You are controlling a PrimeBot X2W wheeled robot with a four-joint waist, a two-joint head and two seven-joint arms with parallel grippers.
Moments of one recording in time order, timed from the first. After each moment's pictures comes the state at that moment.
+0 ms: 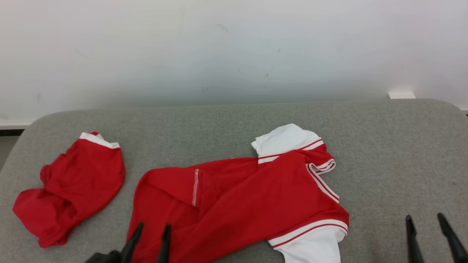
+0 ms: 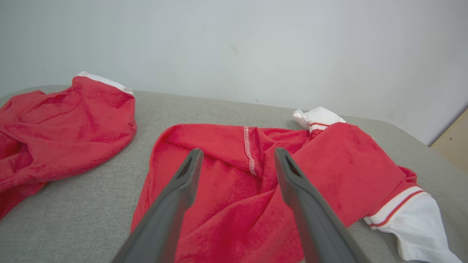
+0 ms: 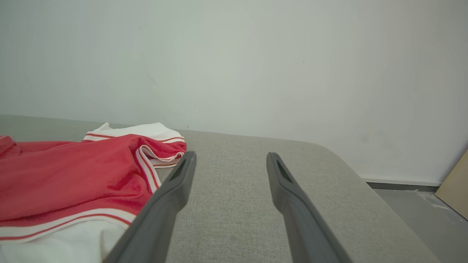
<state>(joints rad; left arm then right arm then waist) 0.04 0.33 -0.38 0.05 -0.52 0.14 -0.26 0.10 -0.12 -0.10 0.10 0.12 0.13 -0.26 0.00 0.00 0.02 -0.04</state>
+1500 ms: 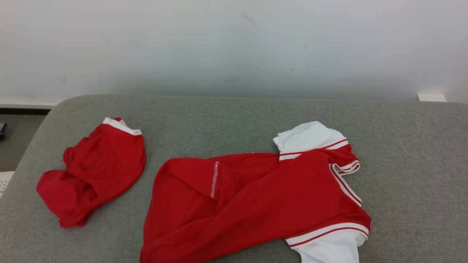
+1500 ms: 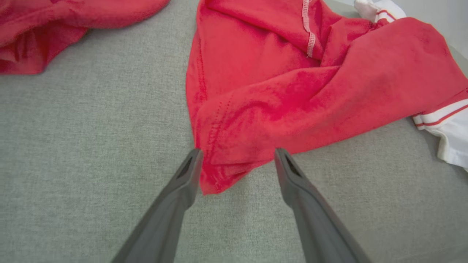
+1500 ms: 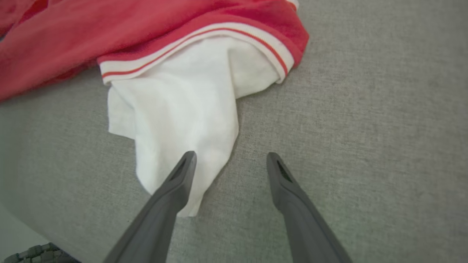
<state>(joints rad) 0.20 0.14 -0.05 0.04 -0.30 -0.11 0.18 0.13 -0.25 0.27 0.17 0.48 0.13 0.16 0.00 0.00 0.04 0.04</state>
